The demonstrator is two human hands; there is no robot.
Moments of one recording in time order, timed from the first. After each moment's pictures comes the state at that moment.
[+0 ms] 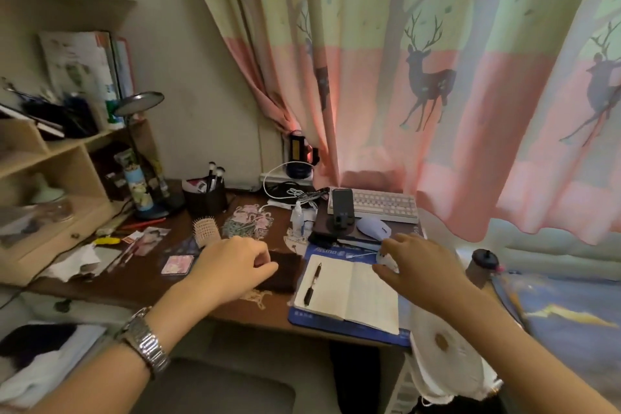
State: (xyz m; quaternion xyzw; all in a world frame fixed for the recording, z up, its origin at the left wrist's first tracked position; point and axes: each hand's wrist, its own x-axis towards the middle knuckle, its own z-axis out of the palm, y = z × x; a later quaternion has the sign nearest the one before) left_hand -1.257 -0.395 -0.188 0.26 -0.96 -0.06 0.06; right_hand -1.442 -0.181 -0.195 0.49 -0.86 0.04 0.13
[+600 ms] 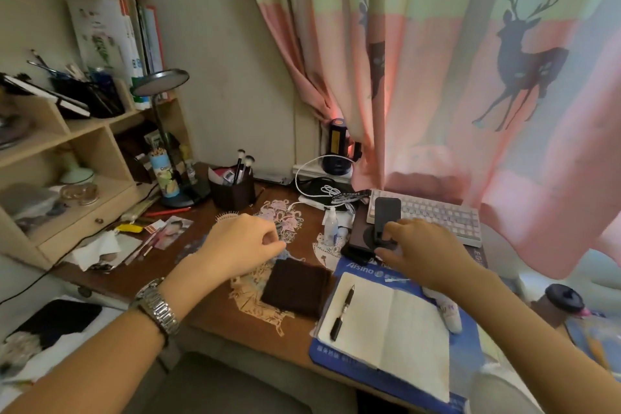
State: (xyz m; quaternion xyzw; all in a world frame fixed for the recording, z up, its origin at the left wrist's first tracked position) left_hand -1.331 -0.508 -0.206 0.31 -0.95 -0.05 0.06; right_hand -1.533 -0.319 -0.201 0.56 -0.82 0.02 0.09
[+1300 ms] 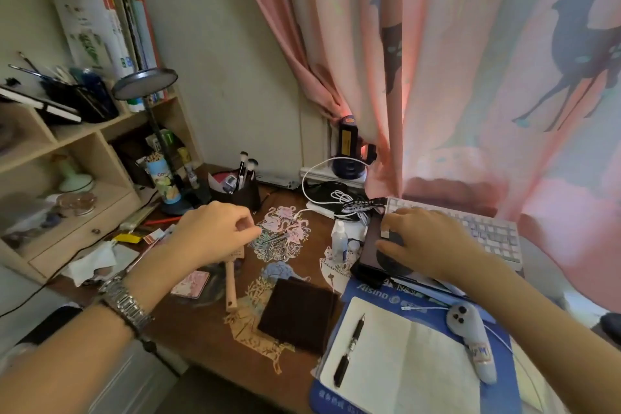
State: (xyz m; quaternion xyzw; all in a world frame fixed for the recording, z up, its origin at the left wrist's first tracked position) left_hand -1.370 -0.588 -0.203 0.37 -0.93 -0.02 0.04; right_hand -1.606 -0.390 -0.203 0.61 -0.79 0.03 0.06
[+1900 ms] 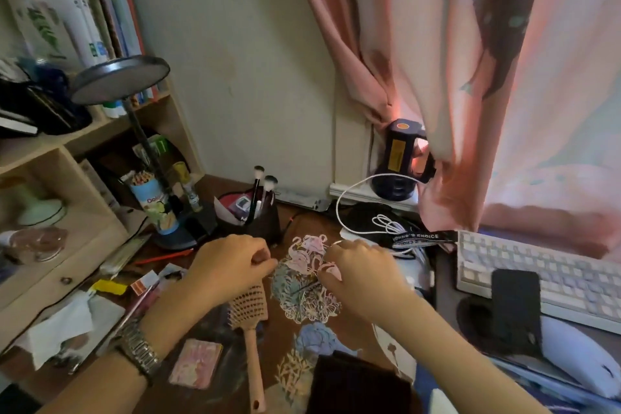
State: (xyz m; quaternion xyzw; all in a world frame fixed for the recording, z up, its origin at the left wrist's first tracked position) left_hand -1.406 -0.759 -0.283 0.35 -0.93 -0.05 0.01; right_hand -1.563 -0.620 -0.294 0.62 -0.78 0.09 0.02
